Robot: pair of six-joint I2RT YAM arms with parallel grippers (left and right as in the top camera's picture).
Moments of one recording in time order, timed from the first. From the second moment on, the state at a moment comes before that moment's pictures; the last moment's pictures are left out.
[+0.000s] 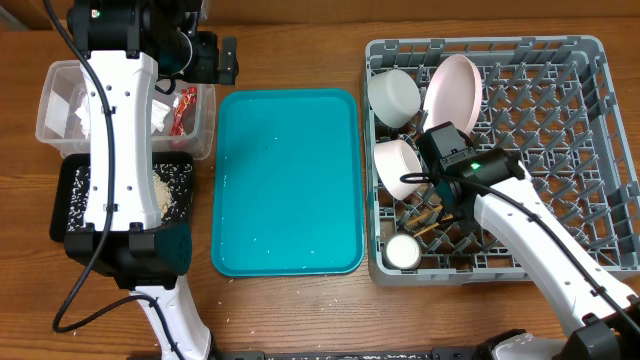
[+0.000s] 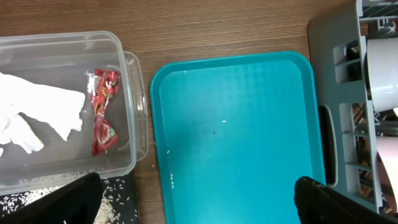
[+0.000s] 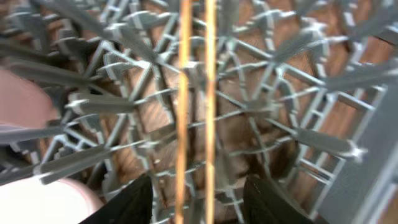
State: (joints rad) left arm -0.02 2.06 2.45 -1.51 0.15 0.02; right arm 0.38 1.49 1.12 -1.08 0.42 1.44
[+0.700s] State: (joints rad) left arm -0.02 2.06 2.45 -1.51 0.15 0.02; right arm 0.42 1.31 1.55 -1.19 0.20 0.70
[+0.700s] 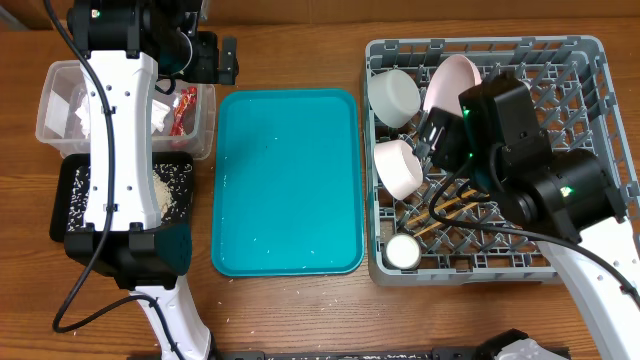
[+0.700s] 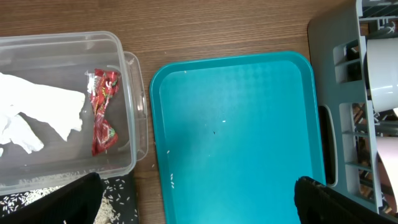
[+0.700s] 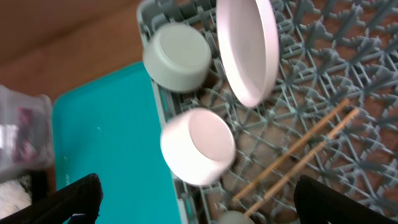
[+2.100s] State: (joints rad) left arm -0.02 2.06 2.46 -1.51 0.15 0.02; right arm -0.03 0.09 0.09 0.03 -0.06 0.33
